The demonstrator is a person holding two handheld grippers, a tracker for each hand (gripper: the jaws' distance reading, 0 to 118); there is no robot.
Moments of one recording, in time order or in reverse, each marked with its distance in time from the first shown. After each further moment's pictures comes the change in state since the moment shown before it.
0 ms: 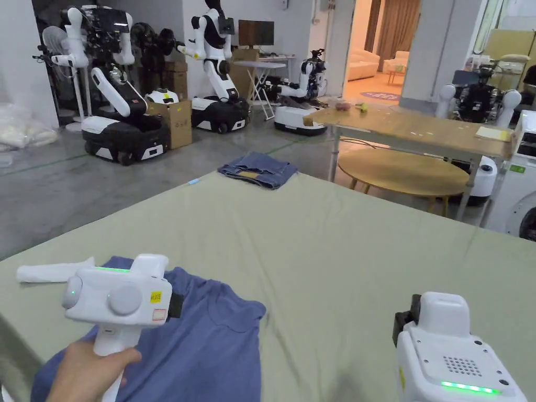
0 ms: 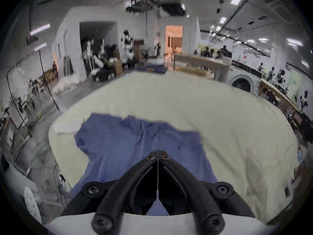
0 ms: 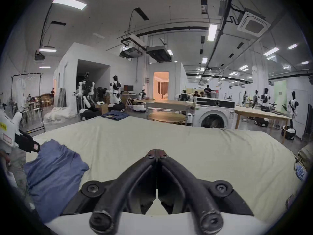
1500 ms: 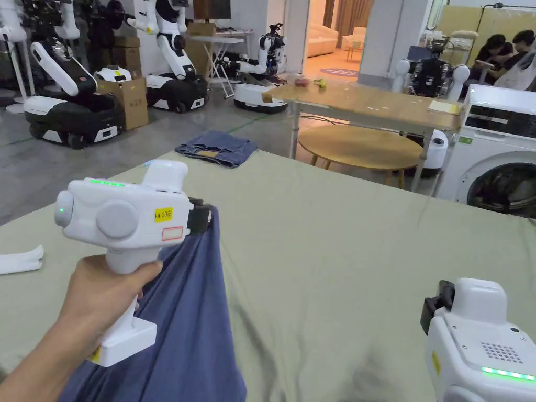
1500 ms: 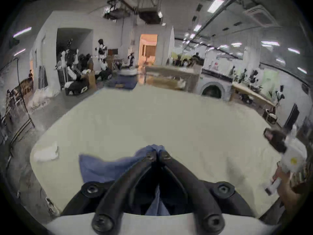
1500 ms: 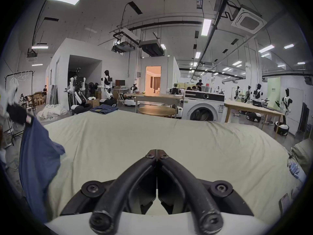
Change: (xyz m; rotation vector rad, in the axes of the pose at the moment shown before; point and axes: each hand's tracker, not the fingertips) left arm 0.121 0.079 0.086 0.314 -0.299 -0.197; right arm 0.091 -0.006 0.017 -0.007 -0.132 -0.037
